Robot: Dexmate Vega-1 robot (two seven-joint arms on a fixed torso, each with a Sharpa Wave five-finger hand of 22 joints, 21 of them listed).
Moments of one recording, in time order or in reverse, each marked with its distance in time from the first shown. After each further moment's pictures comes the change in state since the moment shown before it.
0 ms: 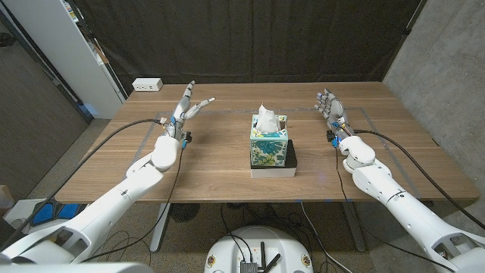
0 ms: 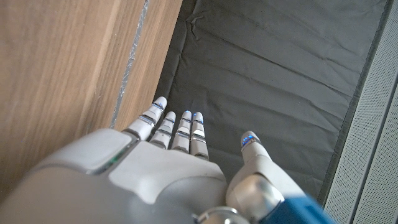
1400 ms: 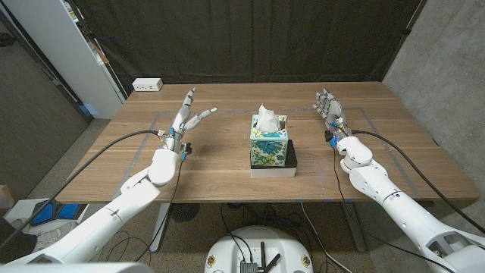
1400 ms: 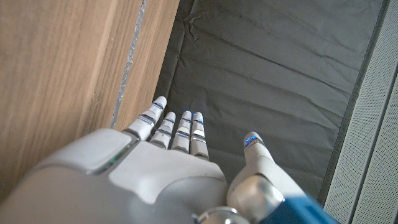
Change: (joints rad) left arm 0.184 0.051 -0.056 -0.200 0.021 0.023 0.048; left_hand 0.052 0.000 -0.051 0.004 0.031 0.000 0.000 0.017 0.000 -0.004 -0.004 0.009 0.000 -0.002 -0.002 0.009 0.000 0.018 -0.010 0.006 0.000; right arm 0.010 0.025 -0.006 0.028 0.003 0.022 0.005; right_hand -0.011 -0.018 -0.006 -0.019 0.000 -0.004 0.004 0.000 0.000 -0.003 0.003 0.000 0.000 0.000 0.000 -0.007 -0.010 0.003 0.008 0.000 0.000
